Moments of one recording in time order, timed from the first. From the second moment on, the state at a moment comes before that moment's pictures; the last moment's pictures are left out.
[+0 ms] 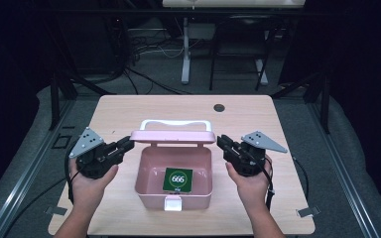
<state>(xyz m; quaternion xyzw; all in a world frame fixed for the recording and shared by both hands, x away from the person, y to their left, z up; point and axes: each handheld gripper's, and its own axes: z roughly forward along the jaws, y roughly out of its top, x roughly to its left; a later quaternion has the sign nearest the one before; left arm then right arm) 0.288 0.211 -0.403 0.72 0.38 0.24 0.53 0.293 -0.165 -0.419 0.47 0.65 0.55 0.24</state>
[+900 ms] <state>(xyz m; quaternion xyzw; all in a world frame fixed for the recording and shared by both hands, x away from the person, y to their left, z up) 0.275 0.214 -0.406 0.73 0.37 0.23 0.53 0.303 -0.170 -0.421 0.48 0.66 0.53 0.23</state>
